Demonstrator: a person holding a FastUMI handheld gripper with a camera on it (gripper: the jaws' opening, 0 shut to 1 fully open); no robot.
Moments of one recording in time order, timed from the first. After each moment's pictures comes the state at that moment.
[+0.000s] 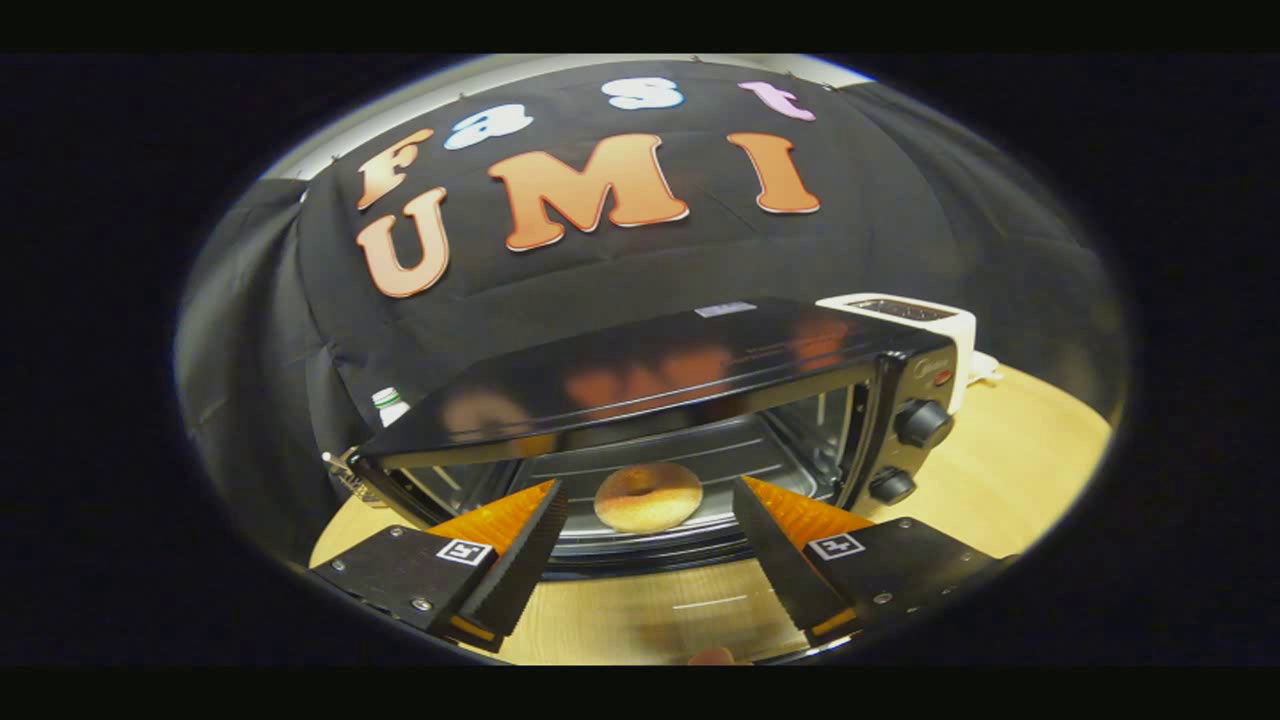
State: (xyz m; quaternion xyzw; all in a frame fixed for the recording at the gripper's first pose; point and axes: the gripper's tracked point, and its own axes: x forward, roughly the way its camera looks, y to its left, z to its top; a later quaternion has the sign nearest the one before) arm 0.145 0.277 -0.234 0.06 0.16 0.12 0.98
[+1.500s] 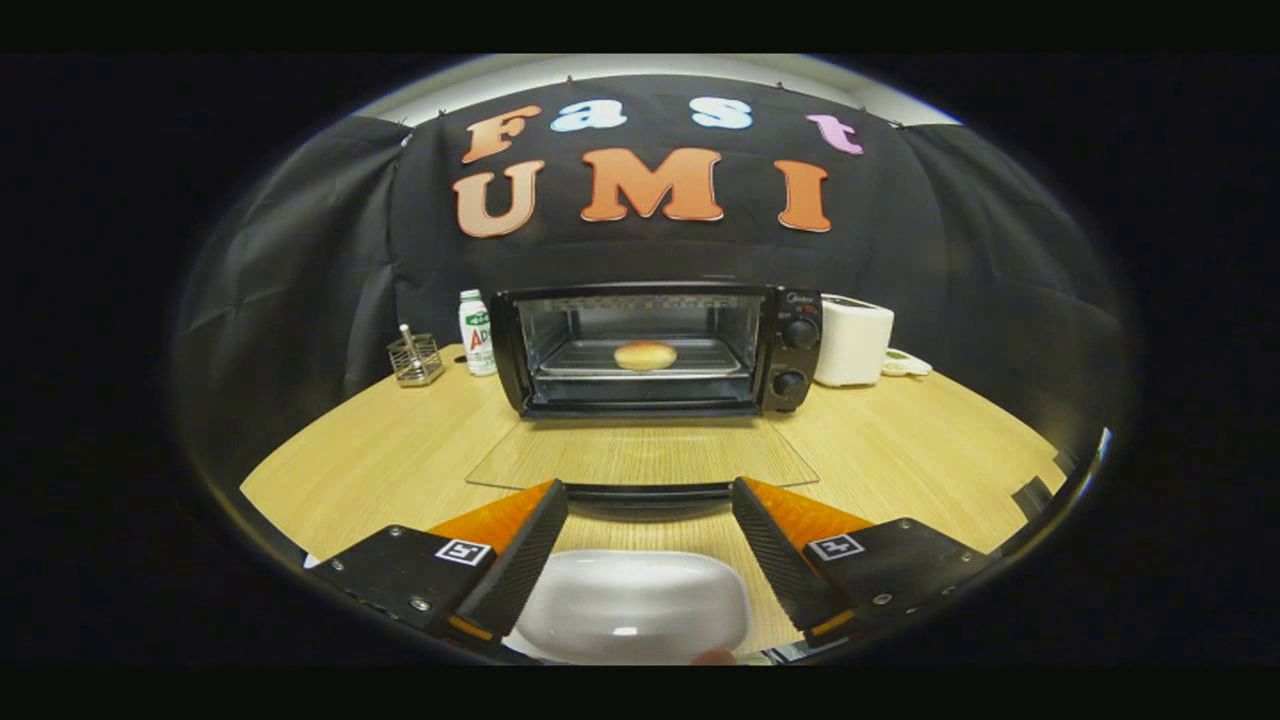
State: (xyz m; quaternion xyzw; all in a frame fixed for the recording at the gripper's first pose) arm -0.042 0.221 -0.304 -0.04 0.18 0.15 0.97
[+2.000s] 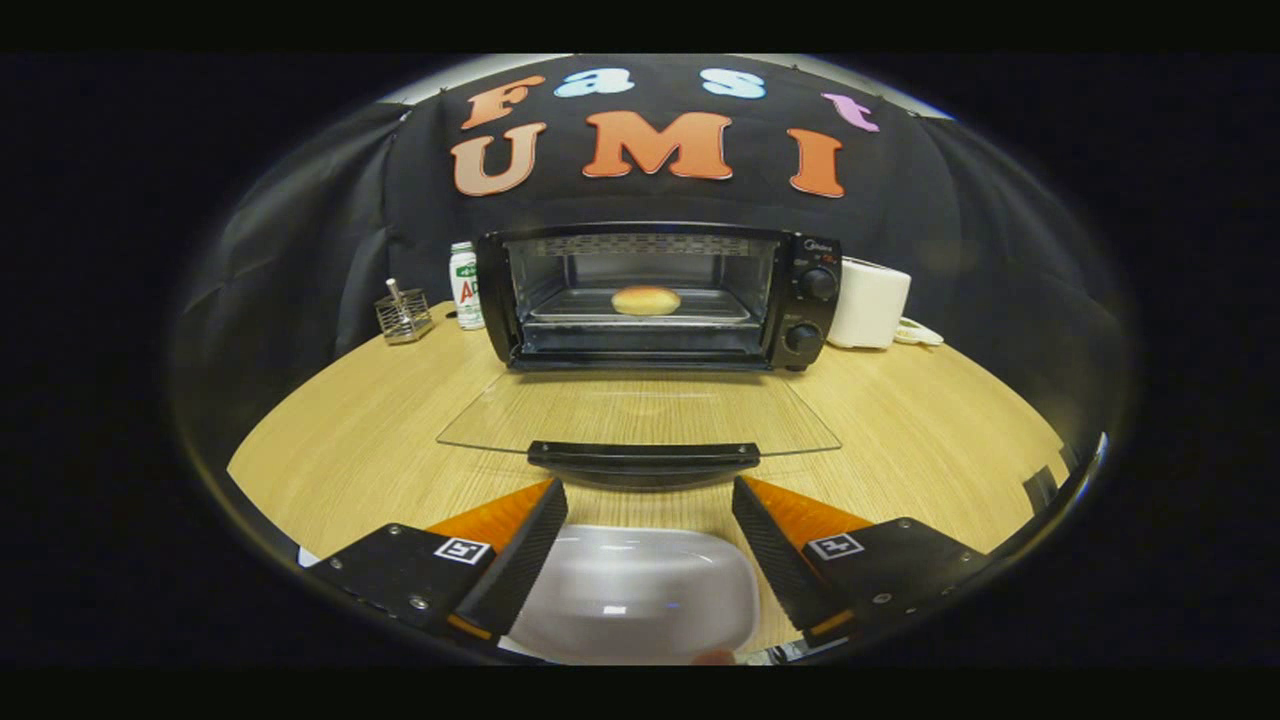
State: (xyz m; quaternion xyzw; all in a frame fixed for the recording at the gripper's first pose) arm -0.032 0.223 -0.340 -0.06 0.25 0.15 0.95
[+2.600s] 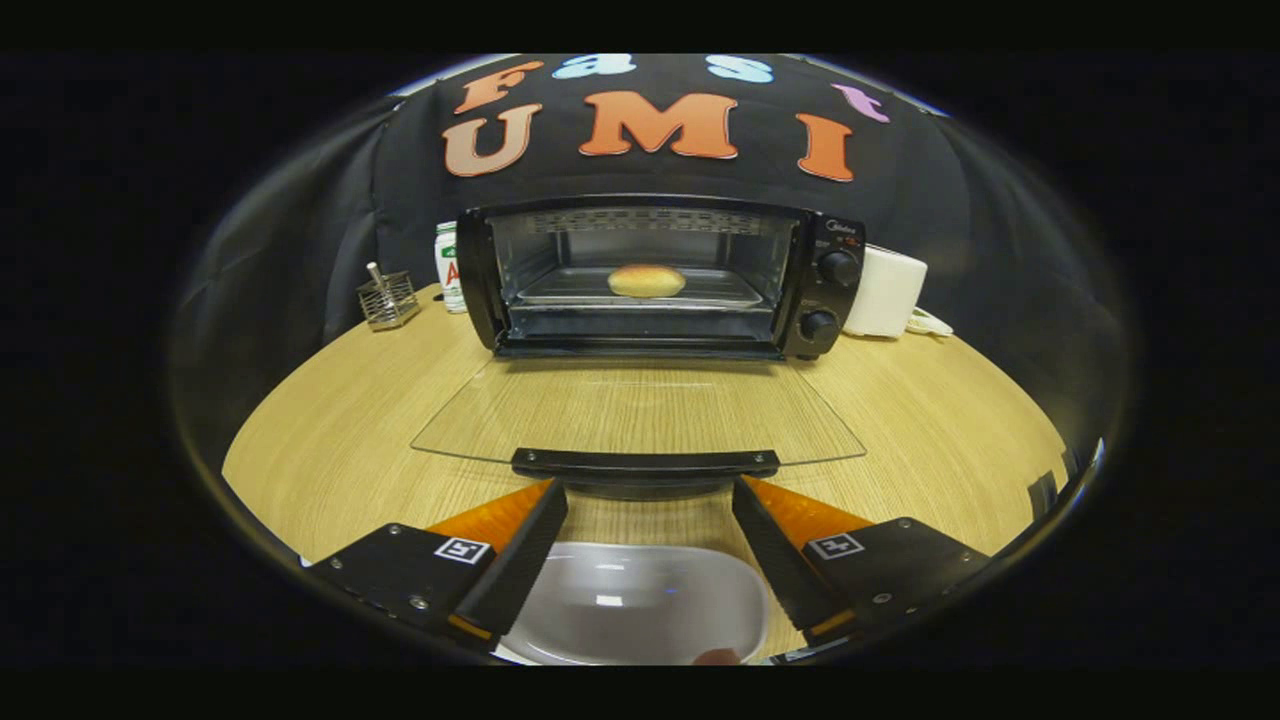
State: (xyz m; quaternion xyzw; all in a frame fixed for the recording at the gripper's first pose) arm -0.015 0.227 -0.351 -0.08 0.28 0.14 0.95
